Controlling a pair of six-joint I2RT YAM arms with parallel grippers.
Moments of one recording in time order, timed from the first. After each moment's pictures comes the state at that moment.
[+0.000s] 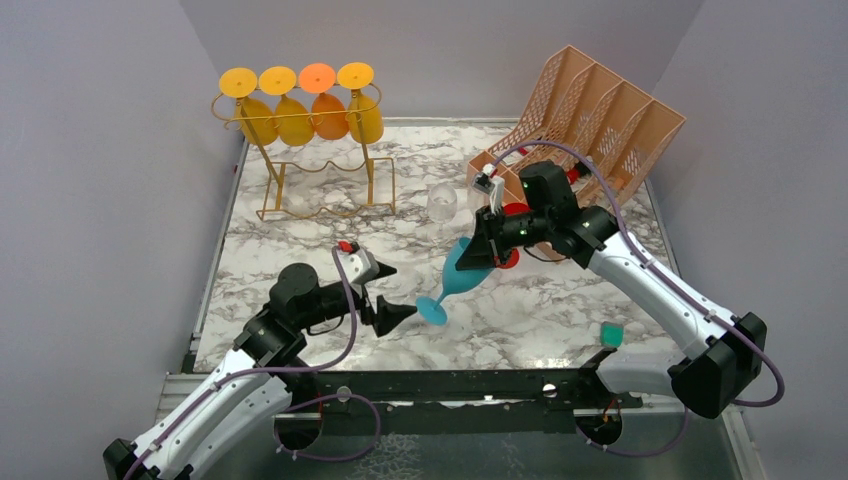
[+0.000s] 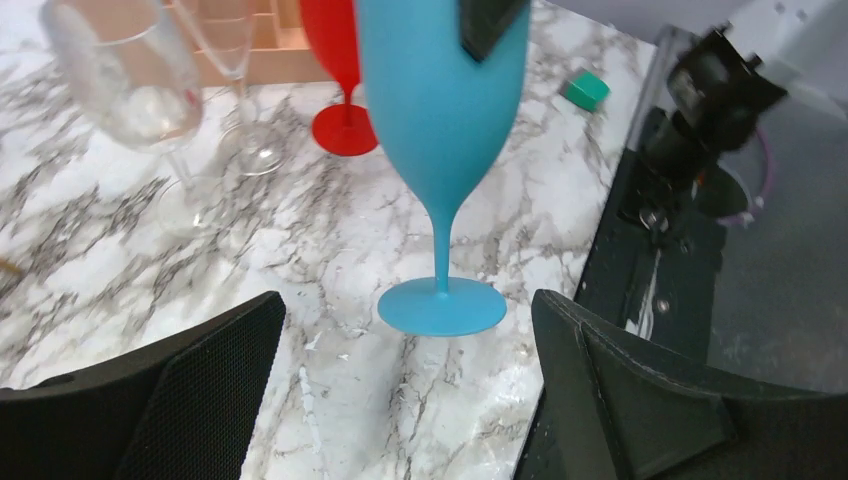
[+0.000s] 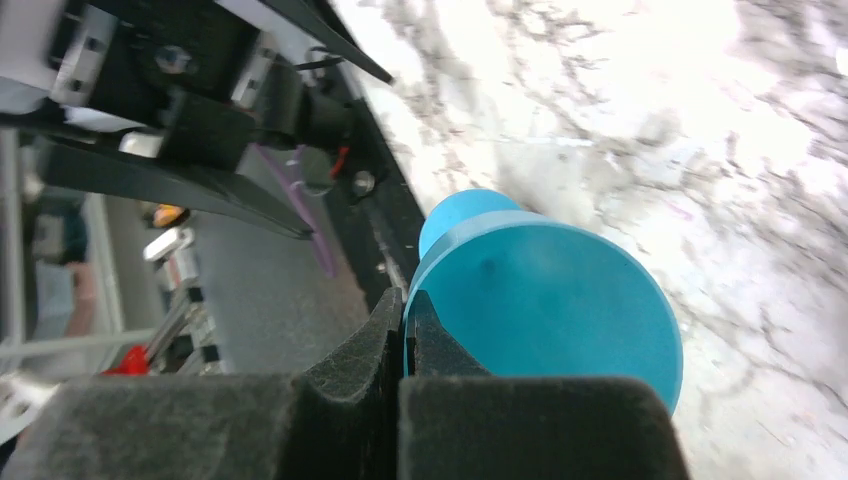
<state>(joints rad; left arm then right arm) -0.67 0.48 0.43 -0.09 0.54 -0.03 0.61 1.25 1.15 -0.57 -0.79 0.28</state>
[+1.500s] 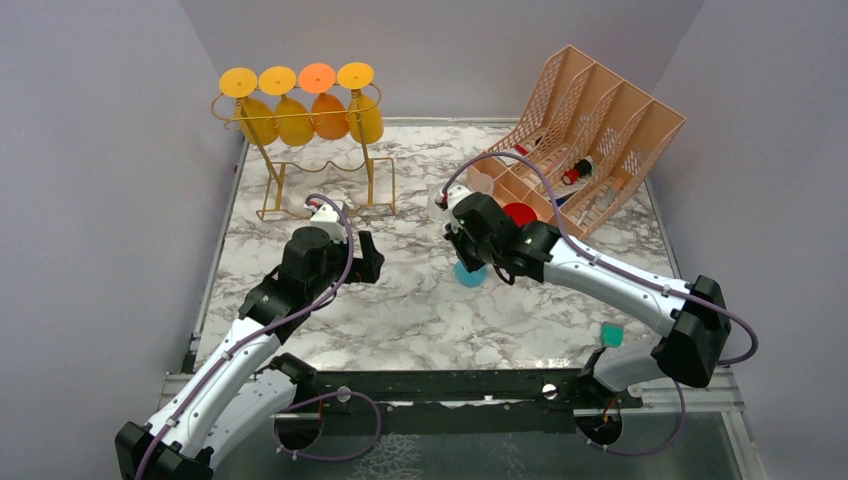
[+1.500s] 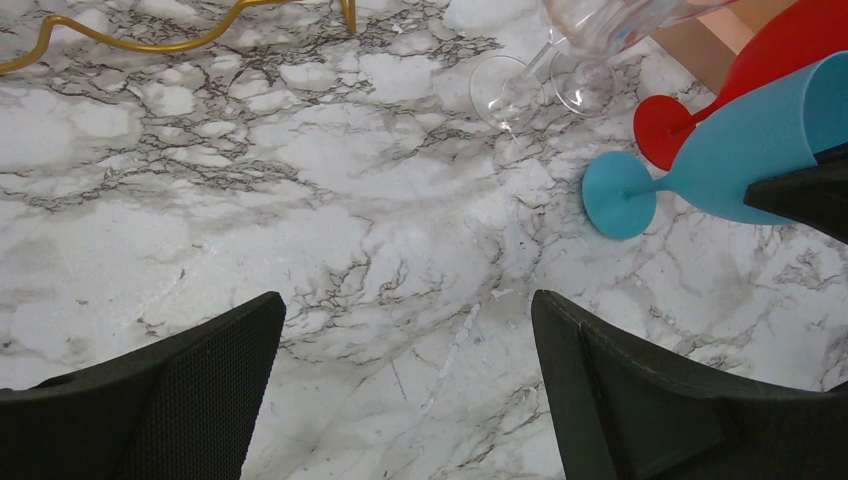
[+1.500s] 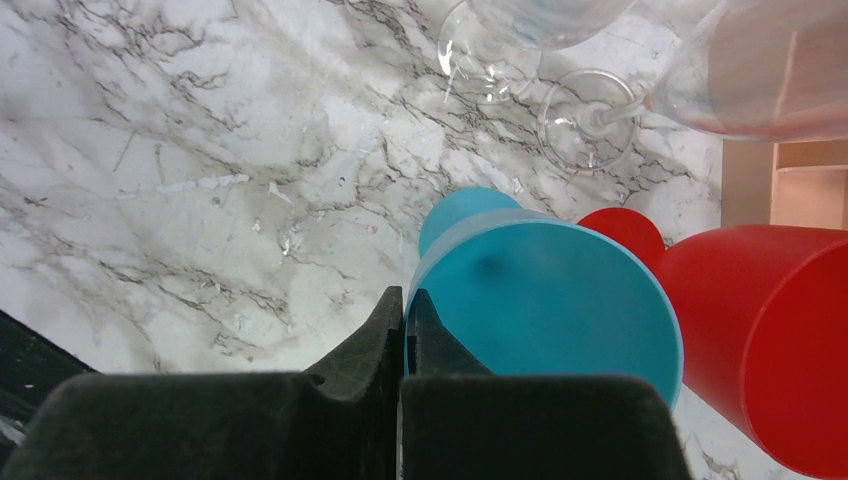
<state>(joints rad) -0.50 0.73 0.65 -0.40 -0.06 -0.36 0.91 1.42 1.17 -0.57 0.21 0.13</state>
